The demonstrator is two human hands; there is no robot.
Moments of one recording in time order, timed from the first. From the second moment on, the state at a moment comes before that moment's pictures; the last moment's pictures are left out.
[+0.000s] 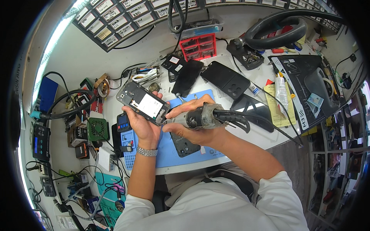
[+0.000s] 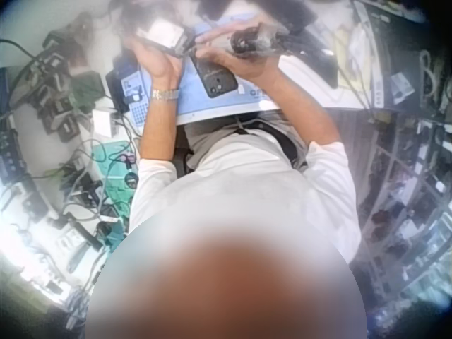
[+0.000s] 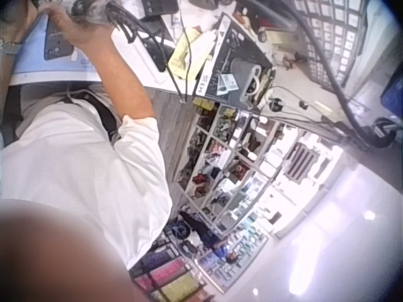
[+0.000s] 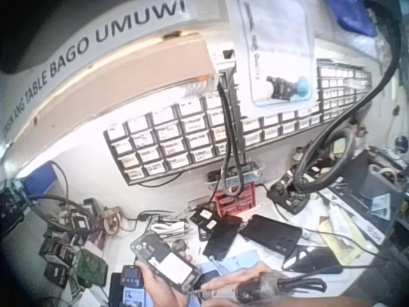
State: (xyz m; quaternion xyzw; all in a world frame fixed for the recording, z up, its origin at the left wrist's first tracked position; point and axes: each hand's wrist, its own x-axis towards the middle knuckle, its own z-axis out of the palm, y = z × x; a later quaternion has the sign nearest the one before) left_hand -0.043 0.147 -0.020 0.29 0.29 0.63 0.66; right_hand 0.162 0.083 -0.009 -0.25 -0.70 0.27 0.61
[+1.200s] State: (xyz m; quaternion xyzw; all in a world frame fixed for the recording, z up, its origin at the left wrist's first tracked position) left_hand -0.046 0.145 -0.009 0.38 0.29 0.58 0.66; right_hand 0.172 0.104 0.019 -0.37 -0.29 0.48 0.74
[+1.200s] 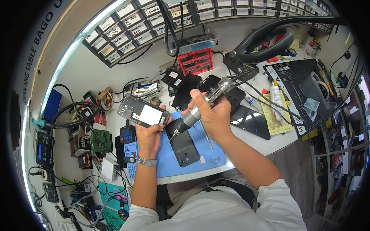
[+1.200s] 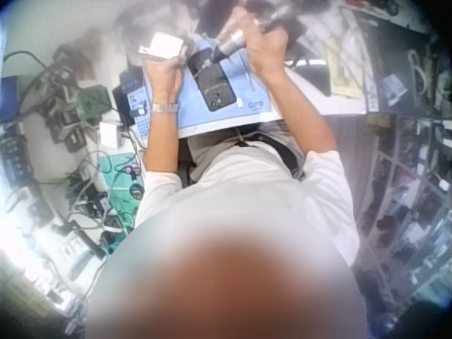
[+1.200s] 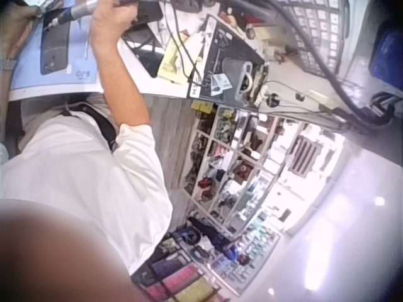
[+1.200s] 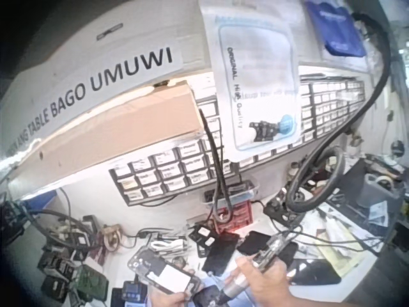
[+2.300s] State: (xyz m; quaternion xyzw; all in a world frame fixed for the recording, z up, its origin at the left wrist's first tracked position) left_hand -0.050 0.149 -0.014 0.31 0.24 0.58 0.71; right_hand 0.174 0.097 0.009 -0.30 -0.40 0.37 0.79
